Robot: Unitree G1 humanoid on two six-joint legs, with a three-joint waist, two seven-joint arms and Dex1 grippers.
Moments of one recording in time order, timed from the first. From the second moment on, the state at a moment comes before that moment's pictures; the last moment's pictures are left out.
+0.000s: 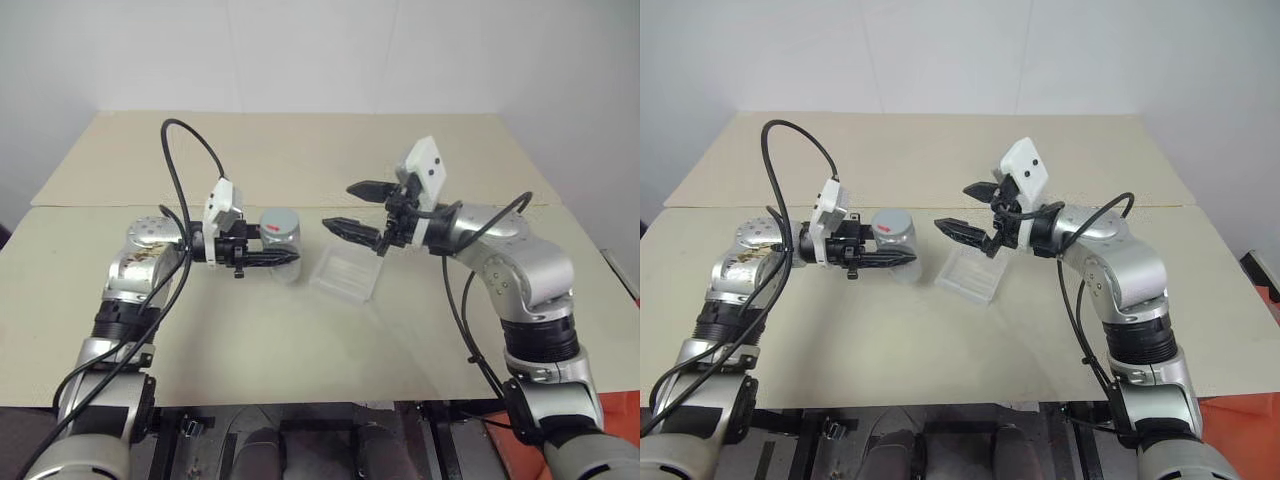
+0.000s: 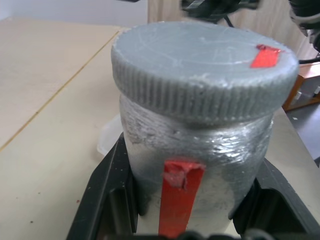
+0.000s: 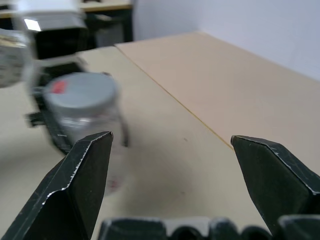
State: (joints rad) left arm -0.75 0.57 -0.04 0.34 -0.39 0.30 -1.39; right arm -0.75 -0.46 0.07 -0.25 0.47 0.75 0.76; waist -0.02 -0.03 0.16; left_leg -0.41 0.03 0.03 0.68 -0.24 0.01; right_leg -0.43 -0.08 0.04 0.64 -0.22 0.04
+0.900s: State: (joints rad) left arm -0.78 0.55 -0.05 0.37 -0.38 0.27 -1.39; right arm -0.87 -0.27 0.22 -0.10 0.37 0.68 0.70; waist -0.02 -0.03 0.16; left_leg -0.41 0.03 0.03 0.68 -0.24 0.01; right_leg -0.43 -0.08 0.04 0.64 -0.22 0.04
